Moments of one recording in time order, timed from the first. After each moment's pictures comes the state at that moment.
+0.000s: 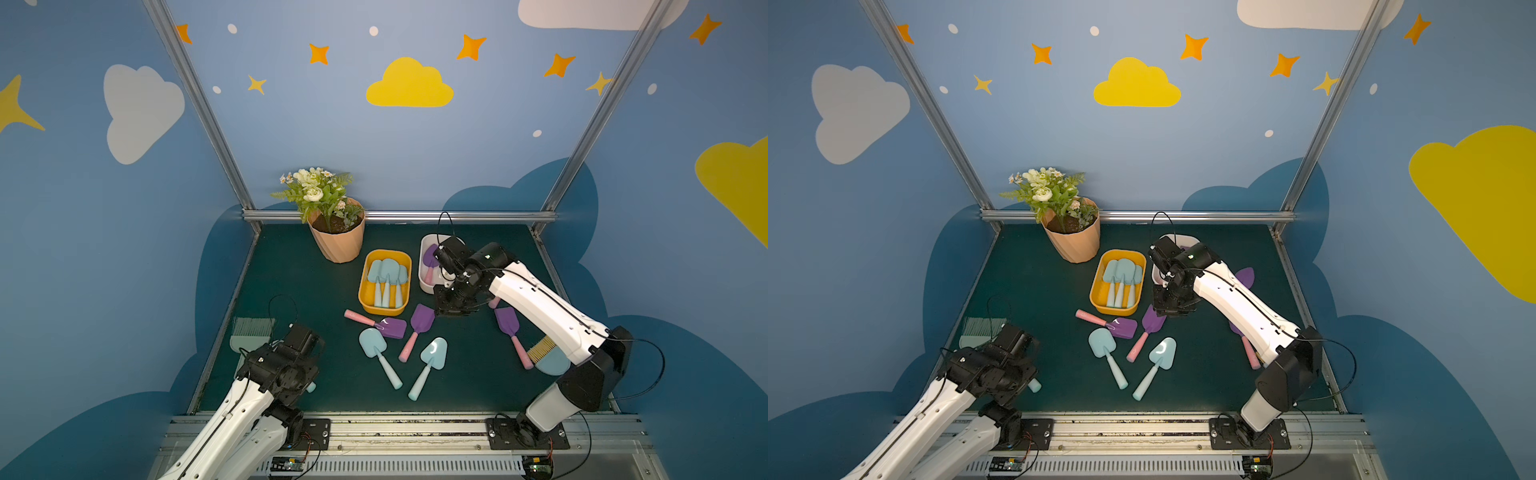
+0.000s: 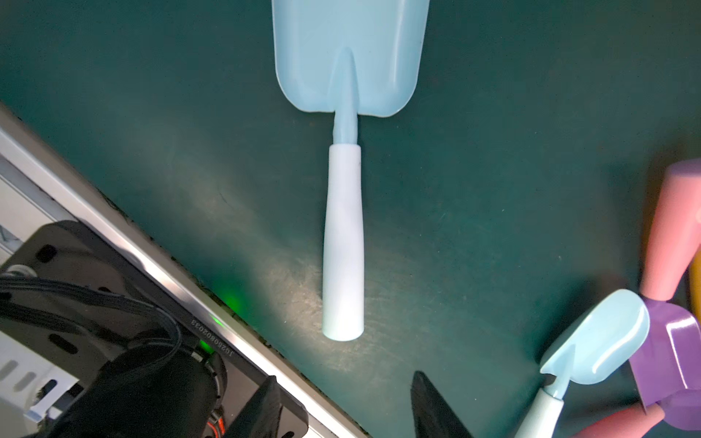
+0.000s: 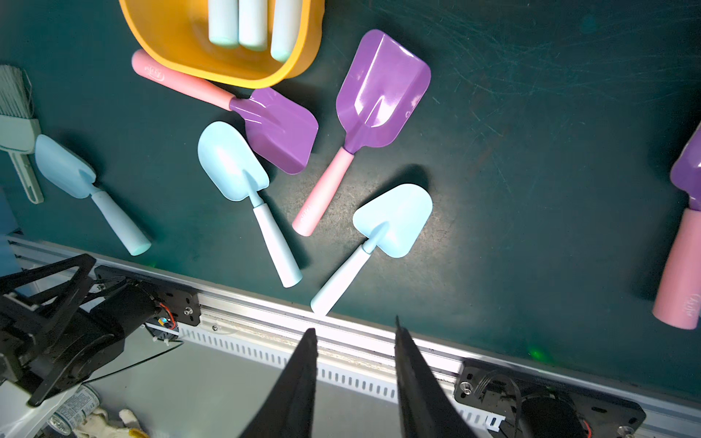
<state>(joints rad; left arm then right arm) -0.41 0.71 0.62 -1.31 -0.10 -1.35 0.73 1.61 1.64 -1.38 -0.14 0.60</state>
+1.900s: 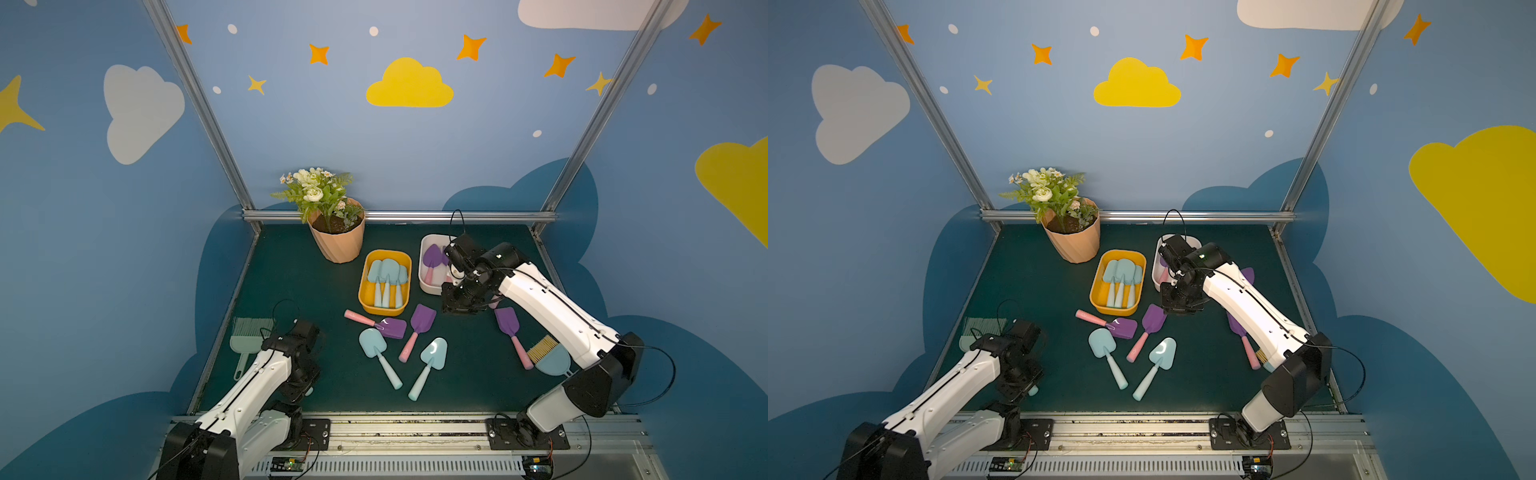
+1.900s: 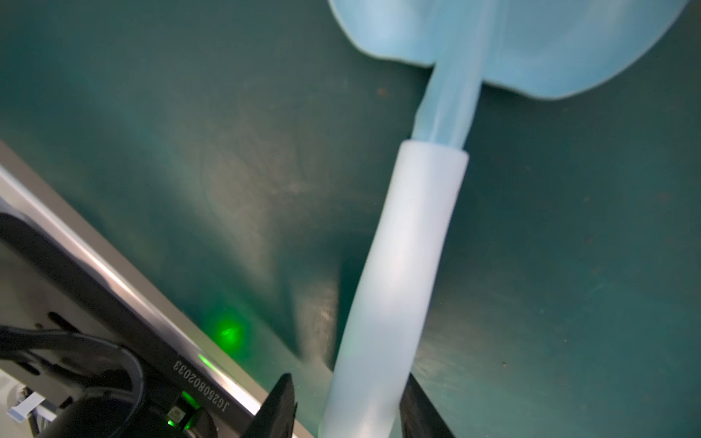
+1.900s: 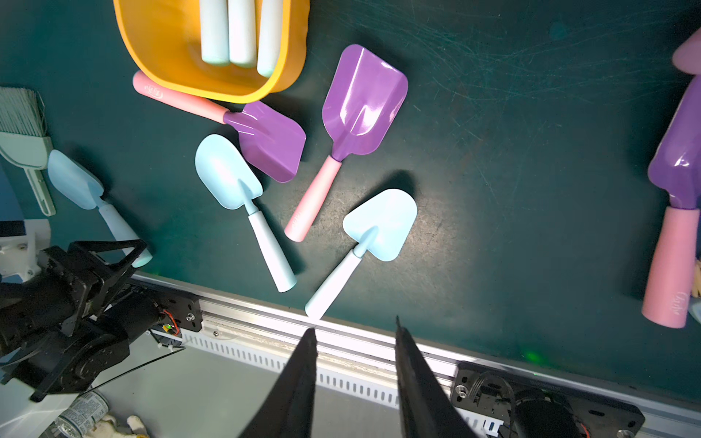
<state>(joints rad) -0.23 1.01 0.50 -1.11 -0.03 -1.22 0.67 1.57 1.60 -1.37 -0.15 0.58</state>
